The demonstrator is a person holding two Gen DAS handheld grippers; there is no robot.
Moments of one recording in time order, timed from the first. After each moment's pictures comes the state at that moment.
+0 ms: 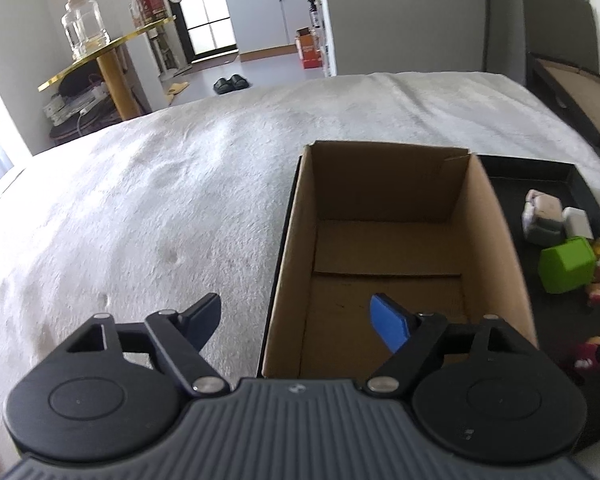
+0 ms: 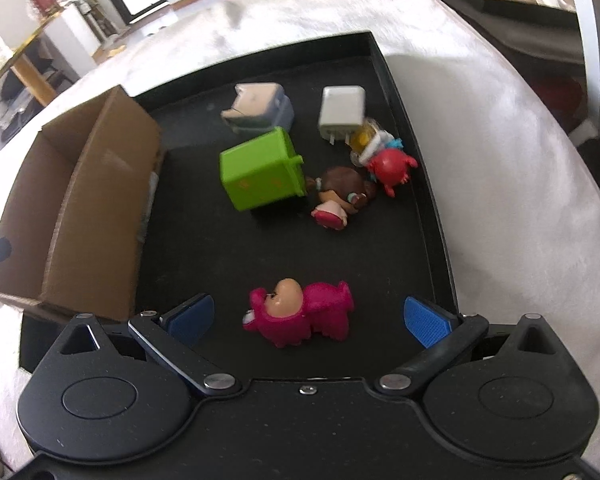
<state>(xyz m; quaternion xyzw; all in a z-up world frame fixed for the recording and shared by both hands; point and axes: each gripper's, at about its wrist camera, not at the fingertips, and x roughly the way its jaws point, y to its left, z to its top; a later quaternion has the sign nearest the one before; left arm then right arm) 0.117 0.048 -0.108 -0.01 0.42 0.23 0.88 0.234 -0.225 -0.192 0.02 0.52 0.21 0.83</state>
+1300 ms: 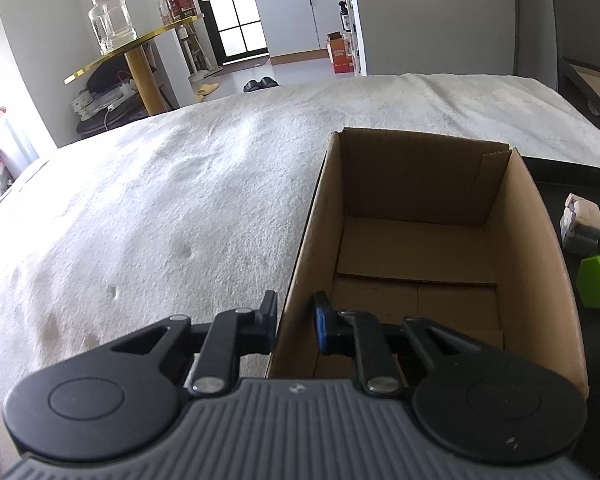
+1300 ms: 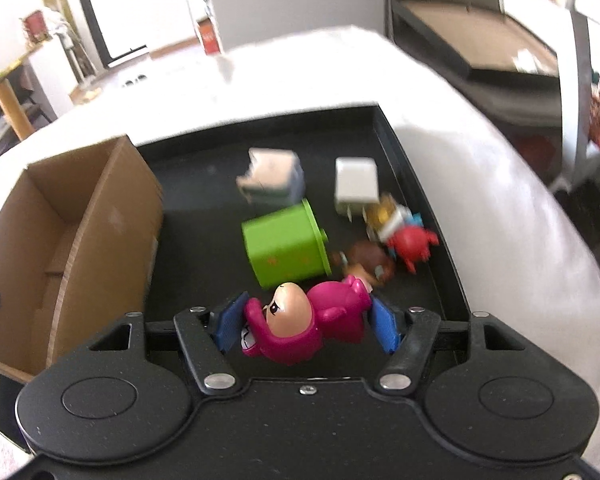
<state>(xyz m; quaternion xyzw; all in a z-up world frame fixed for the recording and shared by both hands) 0.122 0.051 -0.126 -0.01 0.40 0.28 0.87 0.227 -0.179 -0.171 0.01 0.42 0.17 0.89</state>
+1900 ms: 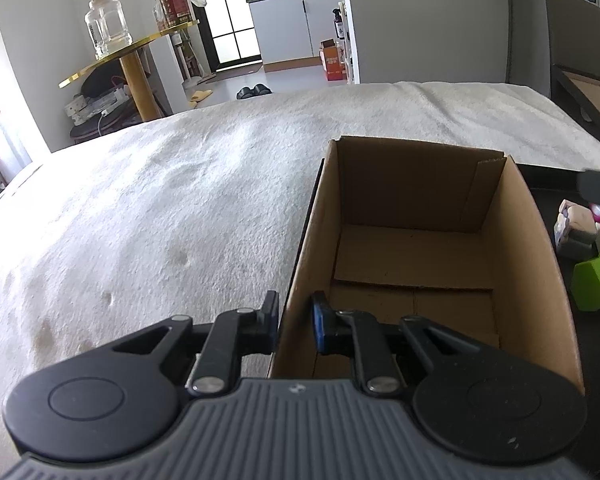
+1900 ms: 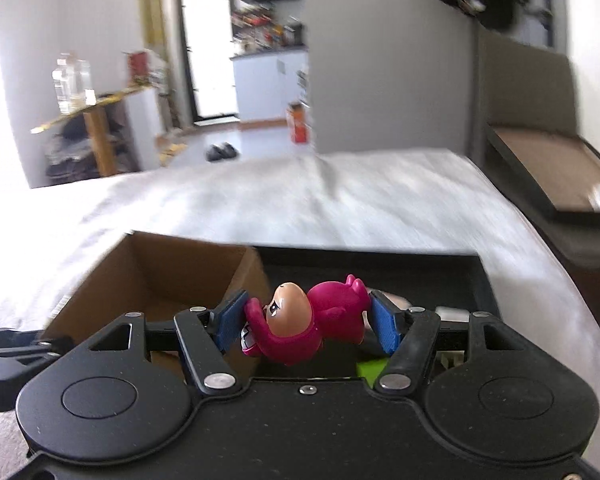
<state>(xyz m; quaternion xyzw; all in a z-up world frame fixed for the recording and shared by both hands) 0.119 0.054 -0.125 -0.01 0.39 0.26 0.88 0.225 -0.134 -0.125 -0.03 0.26 0.30 0.92</state>
